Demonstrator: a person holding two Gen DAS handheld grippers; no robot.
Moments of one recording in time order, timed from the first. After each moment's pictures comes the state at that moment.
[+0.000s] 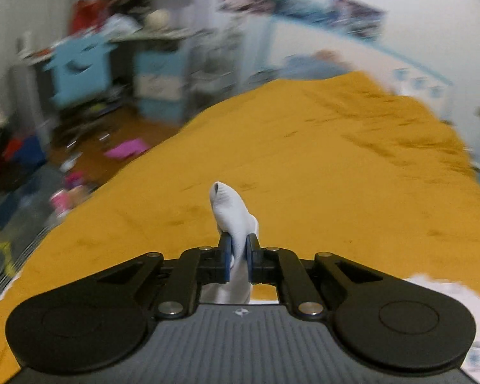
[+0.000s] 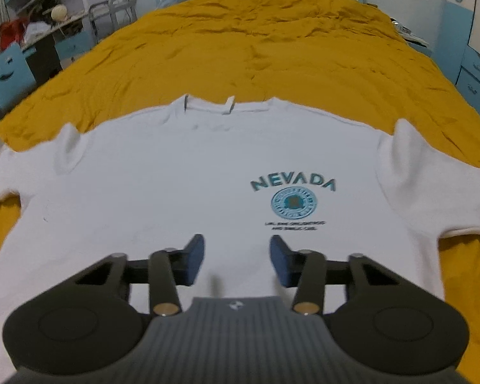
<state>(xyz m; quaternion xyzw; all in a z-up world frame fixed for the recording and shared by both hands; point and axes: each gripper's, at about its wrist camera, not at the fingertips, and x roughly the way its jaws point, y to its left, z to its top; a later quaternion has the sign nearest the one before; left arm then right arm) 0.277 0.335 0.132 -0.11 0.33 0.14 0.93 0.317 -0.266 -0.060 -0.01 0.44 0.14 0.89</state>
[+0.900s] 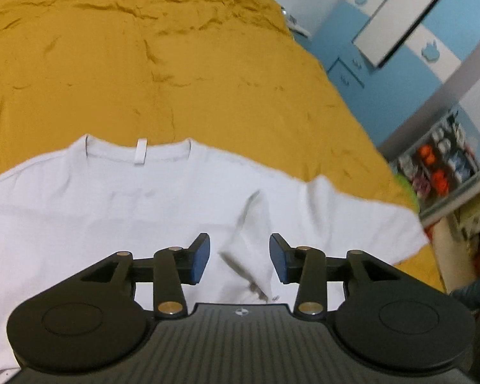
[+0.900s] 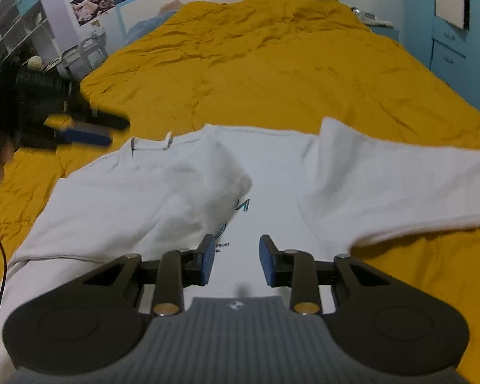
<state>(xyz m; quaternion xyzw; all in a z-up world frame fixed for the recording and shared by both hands) 0.396 -0.007 0.001 -0.12 0.48 -0.21 0.84 0.340 -0.374 -0.055 0.08 0.43 0.11 0.90</state>
